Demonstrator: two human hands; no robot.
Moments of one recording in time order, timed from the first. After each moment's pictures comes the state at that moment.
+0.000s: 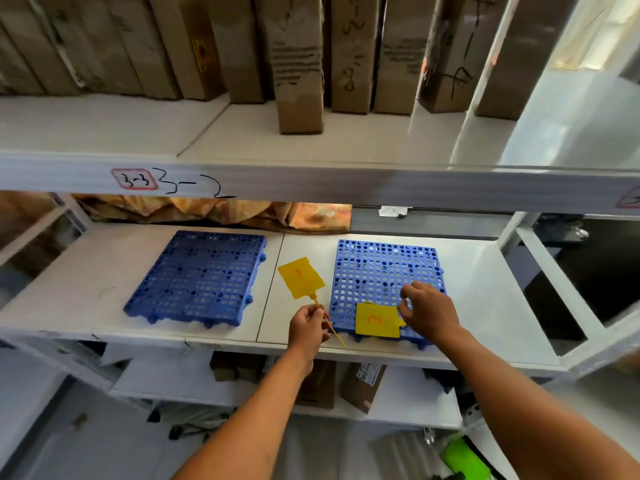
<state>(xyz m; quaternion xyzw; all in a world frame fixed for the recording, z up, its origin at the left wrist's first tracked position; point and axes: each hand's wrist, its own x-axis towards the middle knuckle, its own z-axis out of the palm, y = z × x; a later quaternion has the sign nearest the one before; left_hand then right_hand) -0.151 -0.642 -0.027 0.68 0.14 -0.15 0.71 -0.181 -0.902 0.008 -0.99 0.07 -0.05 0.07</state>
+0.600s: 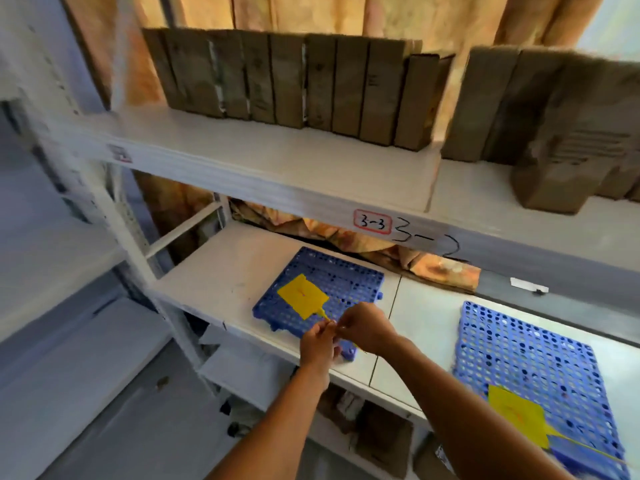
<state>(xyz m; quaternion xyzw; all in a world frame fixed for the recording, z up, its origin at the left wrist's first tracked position) -0.088 -0.432 -0.003 0.58 0.26 -0.01 0.77 -0.046 -0.544 0.057 -0.97 -0.15 0.11 0.17</state>
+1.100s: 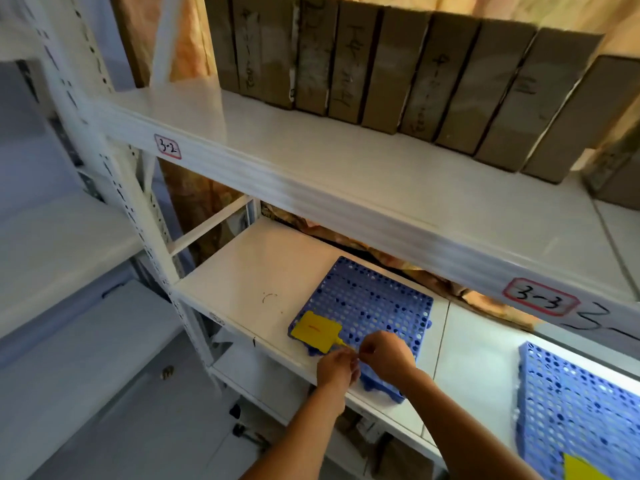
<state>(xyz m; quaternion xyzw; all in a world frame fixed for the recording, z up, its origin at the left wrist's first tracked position) -0.028 -0.357 -0.051 0.52 0.36 -0.10 0.77 0.011 -0.467 0.000 -0.97 -0.08 0.15 0.16</state>
